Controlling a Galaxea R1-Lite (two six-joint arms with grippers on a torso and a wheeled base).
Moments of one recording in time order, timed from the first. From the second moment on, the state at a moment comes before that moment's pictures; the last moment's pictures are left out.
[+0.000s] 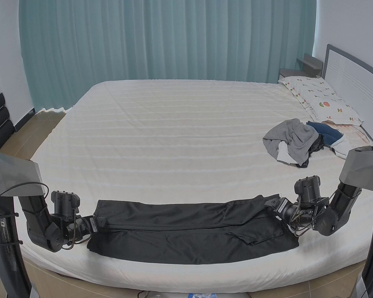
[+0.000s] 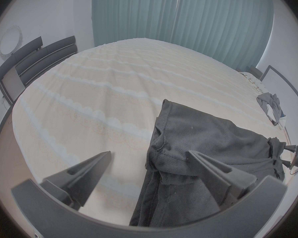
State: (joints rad) left arm -0.03 2.24 -0.41 -1.07 0.10 -0.33; right arm 0.25 2.18 -0.56 -0.90 -0.02 0.90
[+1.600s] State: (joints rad) left arm -0.01 2.19 -0.45 -1.07 0.04 -0.44; right arm 0.22 2.28 -0.60 -0.92 -0.06 0.79
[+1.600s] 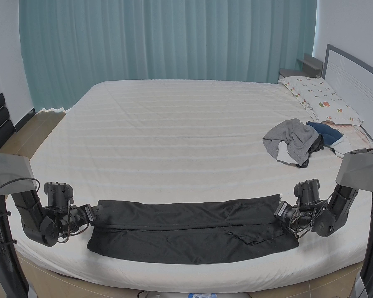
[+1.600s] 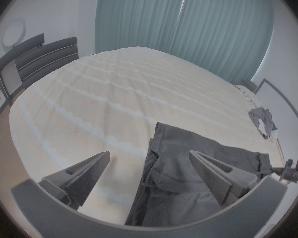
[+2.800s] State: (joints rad) left arm -0.04 2.41 -0.79 -0.96 0.03 -0.68; right arm 0.14 2.16 -0.45 -1.03 0.08 0.89
